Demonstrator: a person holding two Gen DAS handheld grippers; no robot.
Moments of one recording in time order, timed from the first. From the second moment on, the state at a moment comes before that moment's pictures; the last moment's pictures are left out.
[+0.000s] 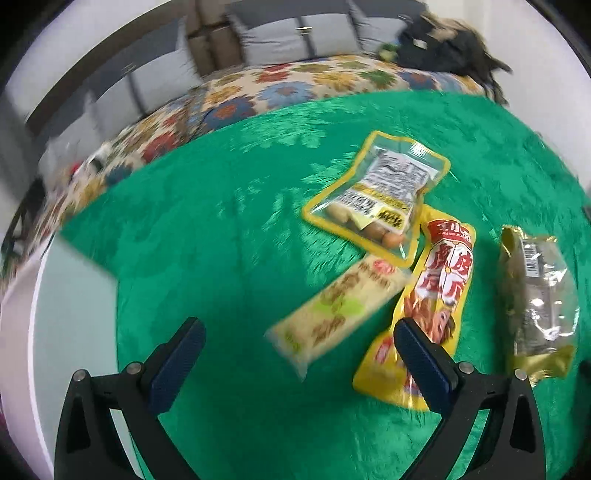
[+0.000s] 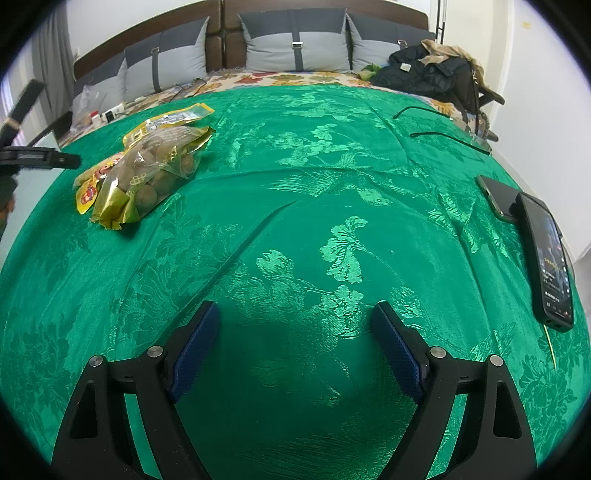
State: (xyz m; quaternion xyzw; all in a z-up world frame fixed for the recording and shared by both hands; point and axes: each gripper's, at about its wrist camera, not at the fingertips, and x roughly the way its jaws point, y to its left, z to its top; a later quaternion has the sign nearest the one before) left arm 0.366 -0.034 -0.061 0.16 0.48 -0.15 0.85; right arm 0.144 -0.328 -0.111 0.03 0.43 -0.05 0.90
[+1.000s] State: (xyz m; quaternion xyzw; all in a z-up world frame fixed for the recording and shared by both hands) left arm 0.229 0.040 -0.071 -0.03 0.51 -0.08 0.86; right arm 0.144 -0.327 -0.110 0.03 0.43 -0.05 0.90
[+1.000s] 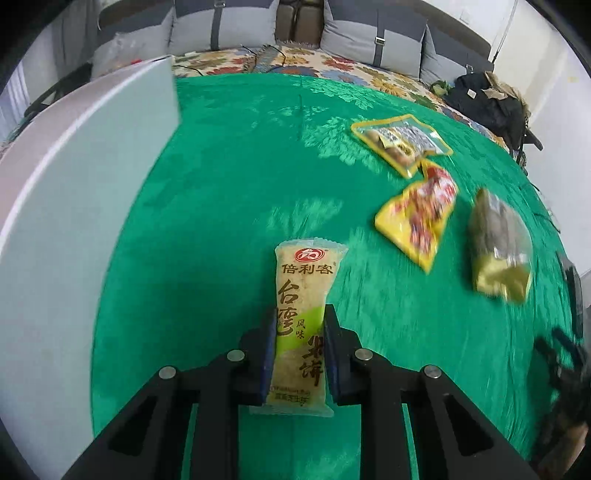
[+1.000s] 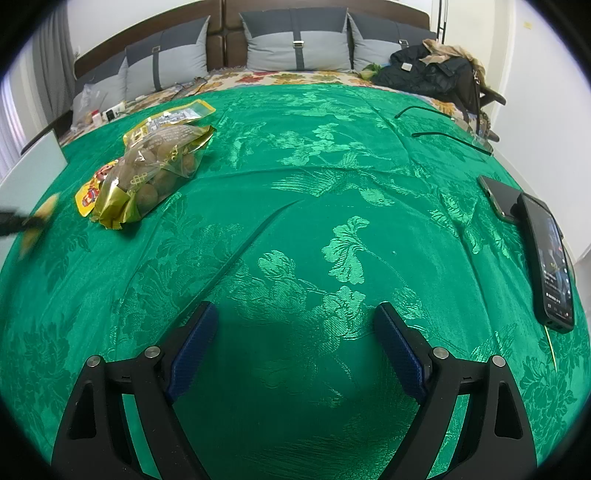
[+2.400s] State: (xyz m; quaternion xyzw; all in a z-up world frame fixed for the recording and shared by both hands) left arm 0.221 0.039 -0.103 0.02 0.46 -0.06 0.89; right arm 0.144 -0.328 -0.110 0.03 0.43 -0.05 0.90
